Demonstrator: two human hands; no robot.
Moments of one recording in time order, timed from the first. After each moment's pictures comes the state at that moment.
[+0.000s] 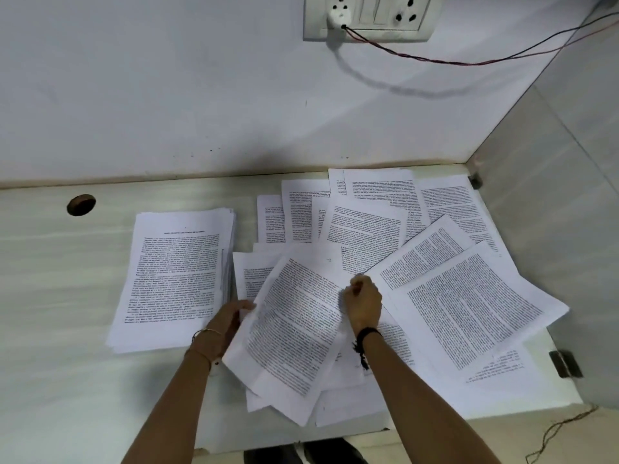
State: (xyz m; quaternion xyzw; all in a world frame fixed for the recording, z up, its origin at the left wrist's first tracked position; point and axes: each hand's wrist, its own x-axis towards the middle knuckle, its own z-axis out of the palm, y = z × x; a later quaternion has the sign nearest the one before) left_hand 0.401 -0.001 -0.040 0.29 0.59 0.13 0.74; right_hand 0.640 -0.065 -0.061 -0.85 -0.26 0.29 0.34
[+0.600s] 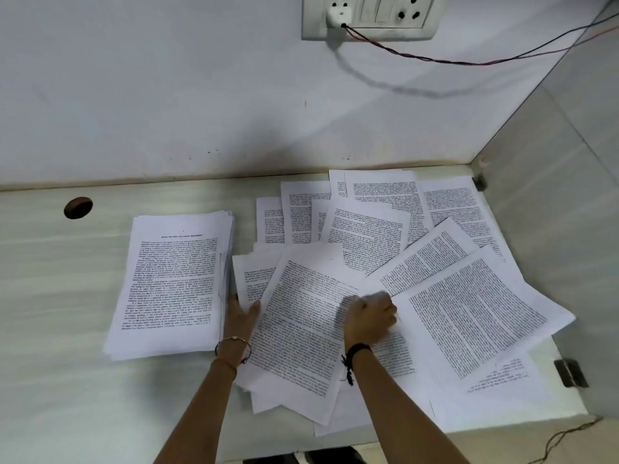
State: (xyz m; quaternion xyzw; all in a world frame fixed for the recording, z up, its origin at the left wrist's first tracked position) left_hand 0.431 -0.004 -0.066 0.44 0.69 0.20 0.53; right_hand 0.628 -0.068 -0.082 -0.92 -0.16 0.16 0.31
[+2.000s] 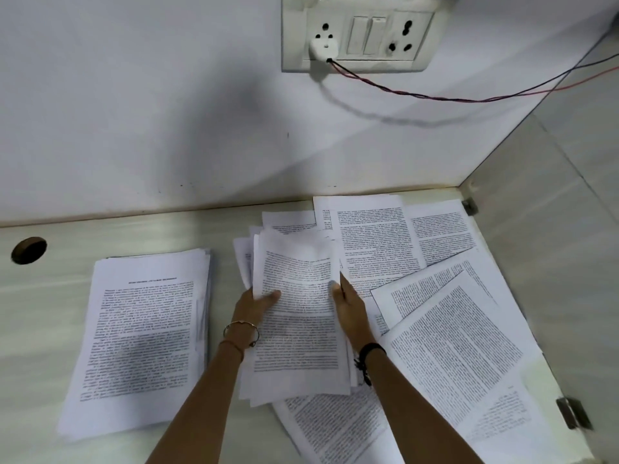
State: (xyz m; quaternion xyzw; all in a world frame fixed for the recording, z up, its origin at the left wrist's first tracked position) left_hand 0.497 0.098 -0.069 0.41 0.62 0.19 0.64; right_hand 0.678 0.013 -0.076 -0.76 -0.36 0.38 0.39
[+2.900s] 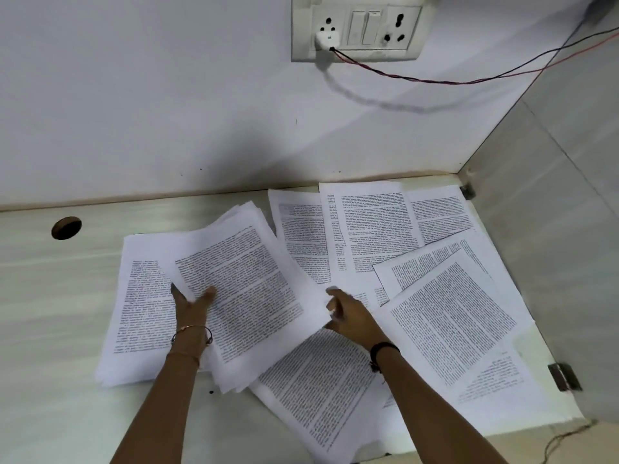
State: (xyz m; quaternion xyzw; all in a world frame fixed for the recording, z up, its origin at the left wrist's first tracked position) left_hand 0.391 0.056 -0.036 0.34 0.66 0.44 0.51; right_hand 0.672 -0.054 -0.077 -0.70 -0.51 0.45 0.23
